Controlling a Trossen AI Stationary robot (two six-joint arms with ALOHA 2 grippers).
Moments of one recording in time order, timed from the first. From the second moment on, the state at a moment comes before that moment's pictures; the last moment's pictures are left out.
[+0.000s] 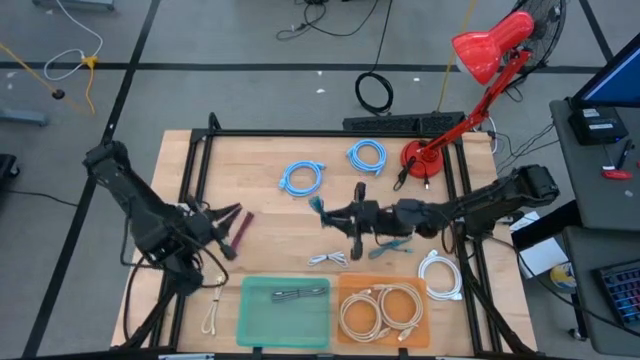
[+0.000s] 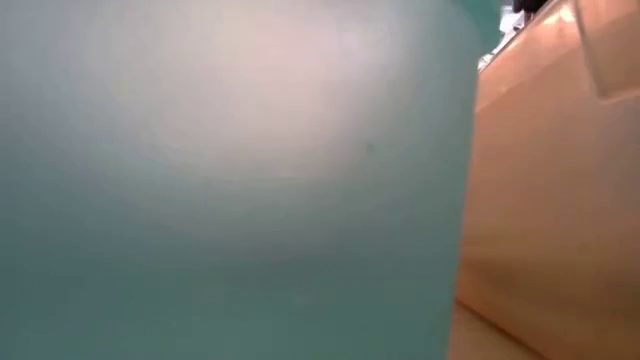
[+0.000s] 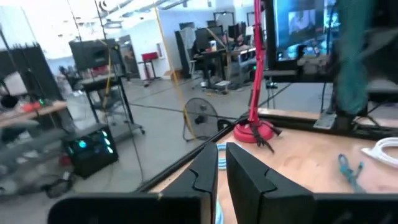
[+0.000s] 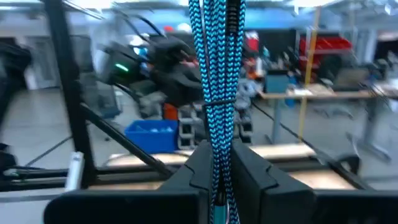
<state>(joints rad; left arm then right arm) -0.87 1.05 0.82 -0.80 -1.56 -0.91 0.23 1.46 0.84 0.78 0.28 0.01</state>
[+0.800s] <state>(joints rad) -0.42 1.04 0.60 0.54 -0.50 0.02 0.29 1.46 0.98 0.62 0.21 -0.08</state>
